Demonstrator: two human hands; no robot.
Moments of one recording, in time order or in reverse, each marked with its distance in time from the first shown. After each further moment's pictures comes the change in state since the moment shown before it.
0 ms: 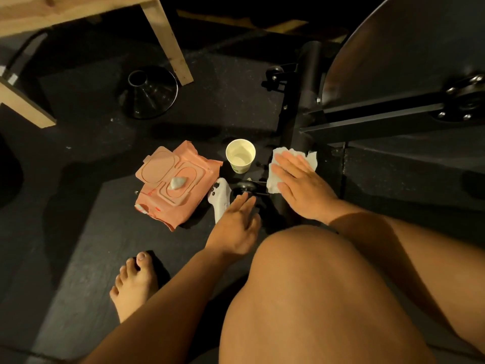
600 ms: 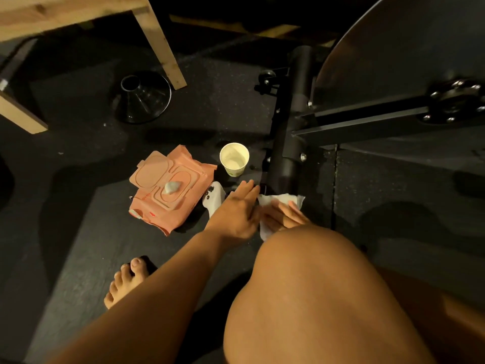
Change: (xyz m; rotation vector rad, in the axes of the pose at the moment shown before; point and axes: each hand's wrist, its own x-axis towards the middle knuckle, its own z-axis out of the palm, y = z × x) left_hand 0.022 0.024 -0.020 0.190 -0.084 0.149; right_hand -0.063 -0.011 0.069 0.049 -0.302 -0.135
